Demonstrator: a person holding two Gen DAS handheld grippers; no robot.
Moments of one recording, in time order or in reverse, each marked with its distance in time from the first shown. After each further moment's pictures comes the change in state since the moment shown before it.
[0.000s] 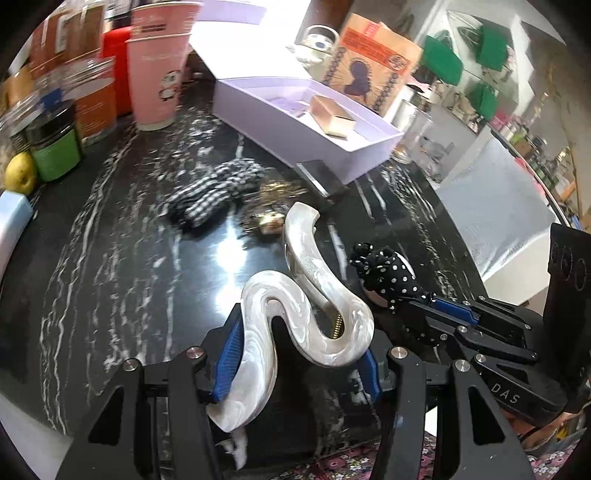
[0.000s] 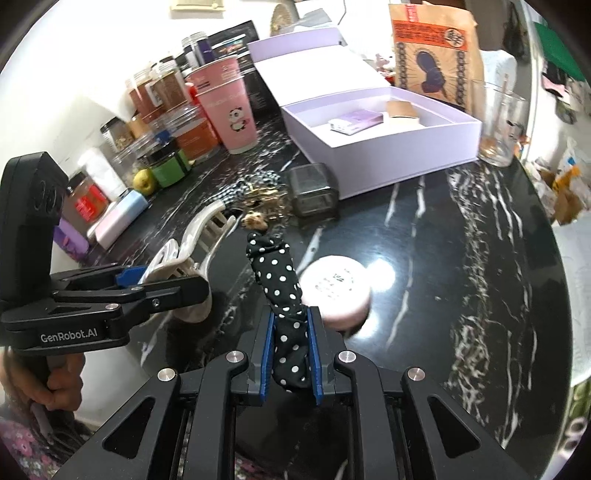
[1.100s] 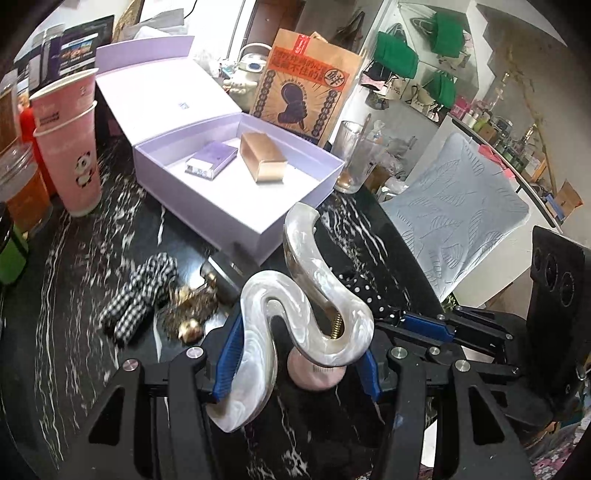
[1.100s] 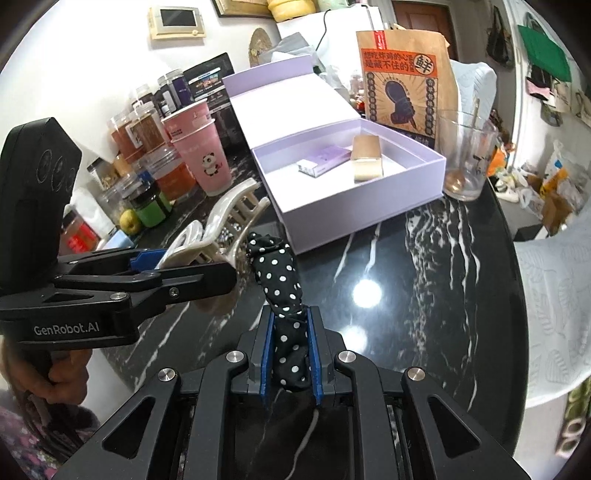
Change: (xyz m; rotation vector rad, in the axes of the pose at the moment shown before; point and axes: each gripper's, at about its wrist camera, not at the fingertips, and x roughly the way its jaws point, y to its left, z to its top) left arm 0.009 -0.056 0.074 0.131 -0.035 -0.094; right arm -0.028 -0.034 0.043 0.026 -0.064 -0.029
